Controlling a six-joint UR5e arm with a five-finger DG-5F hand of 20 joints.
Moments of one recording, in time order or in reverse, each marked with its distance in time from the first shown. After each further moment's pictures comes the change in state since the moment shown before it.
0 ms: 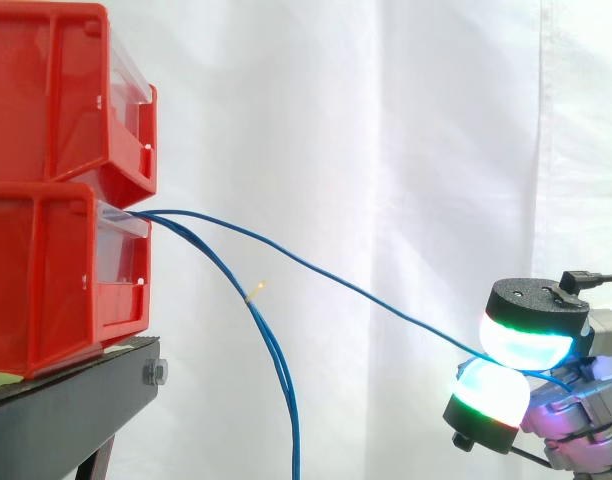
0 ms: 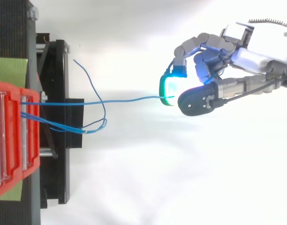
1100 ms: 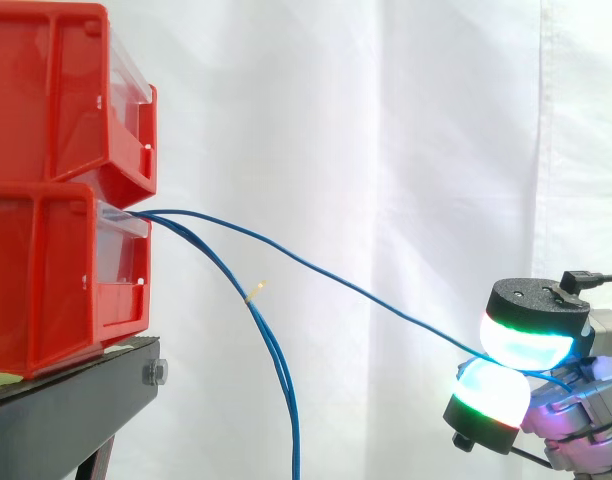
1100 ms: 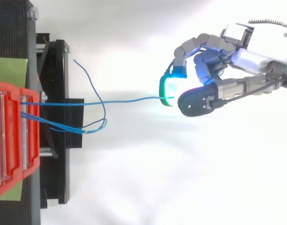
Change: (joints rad) arm 0.001 0.000 0.000 0.000 0.000 0.000
